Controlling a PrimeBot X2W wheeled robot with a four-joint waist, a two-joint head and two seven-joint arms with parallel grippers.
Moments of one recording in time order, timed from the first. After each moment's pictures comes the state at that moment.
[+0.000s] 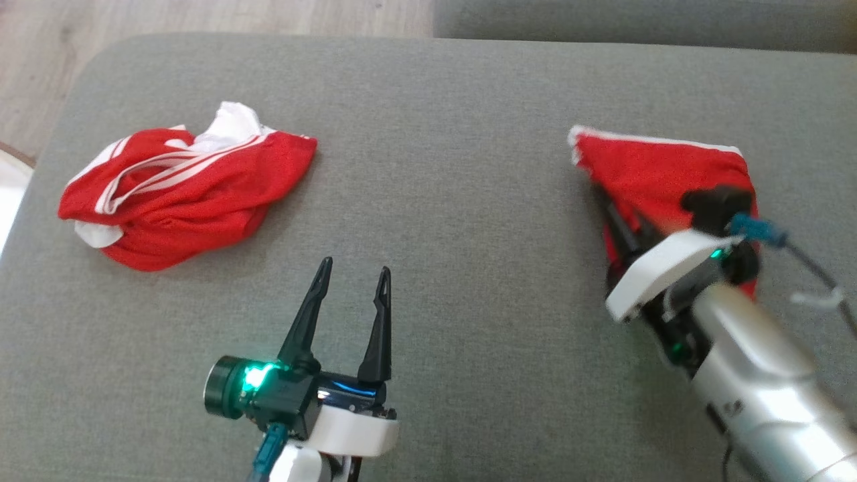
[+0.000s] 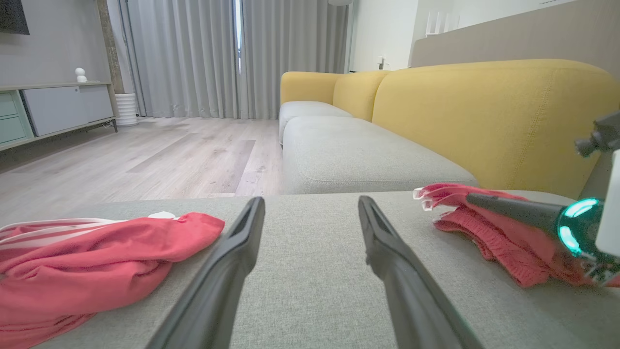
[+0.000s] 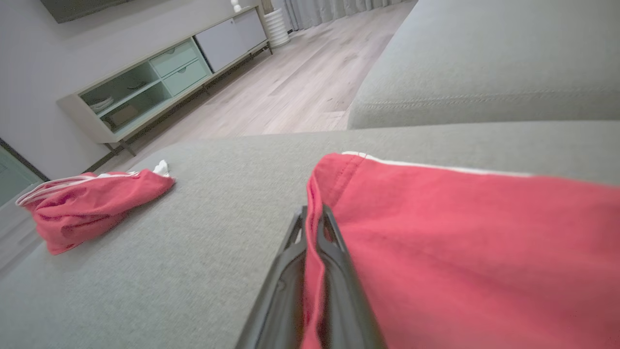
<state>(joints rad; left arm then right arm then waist) -0.09 0.05 -0.45 0.10 -0.16 0.14 -0.26 -0.59 -0.29 0.65 0.69 0.75 0.13 -0.15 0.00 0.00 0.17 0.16</state>
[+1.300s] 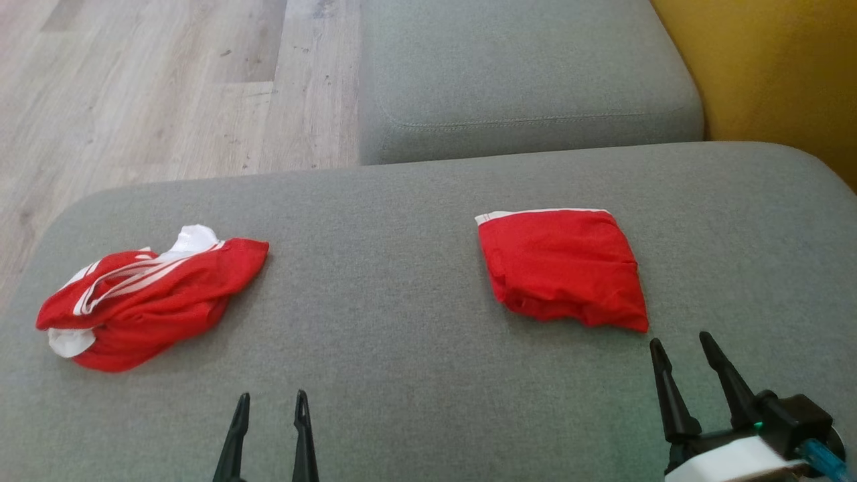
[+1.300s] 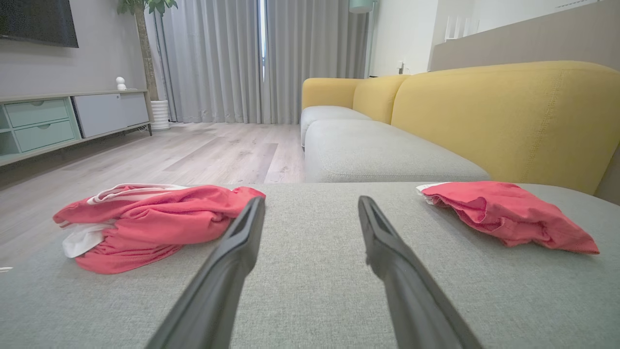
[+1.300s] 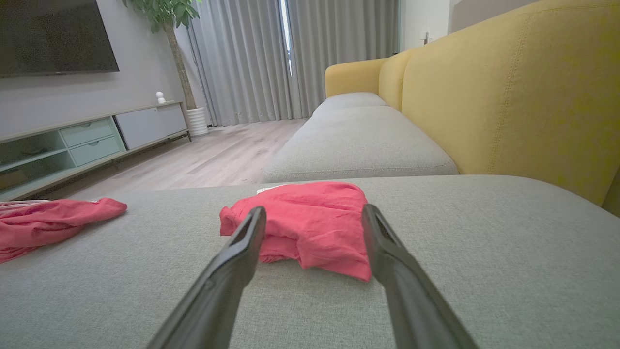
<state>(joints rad) 0.27 0.05 -0.25 0.03 -0.13 0.17 -0.26 0.14 -0.16 0.13 0.20 0.24 0.13 -0.25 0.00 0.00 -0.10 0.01</state>
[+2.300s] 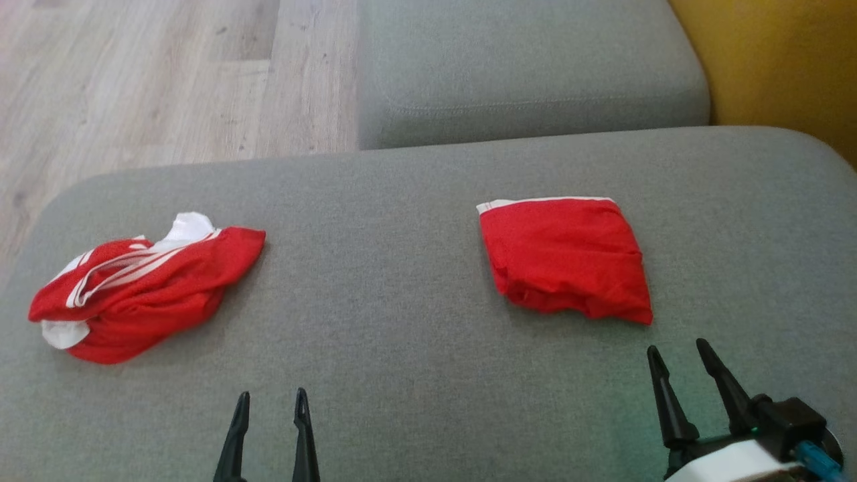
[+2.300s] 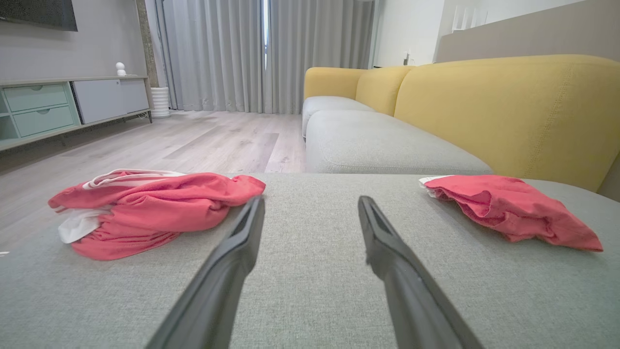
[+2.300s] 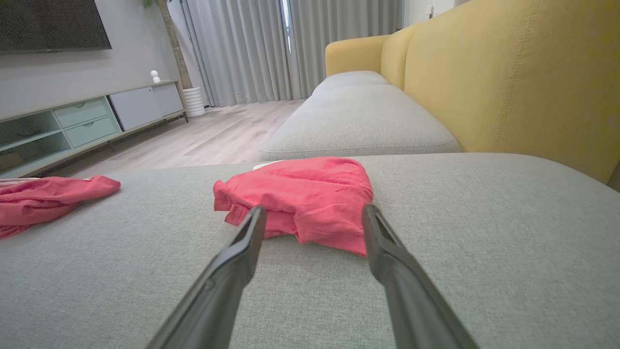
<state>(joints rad) 0.27 0.05 -0.27 0.03 -0.15 0.18 -0.26 0.14 -0.17 0.14 0.23 0.24 0.13 -0.25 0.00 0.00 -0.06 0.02</state>
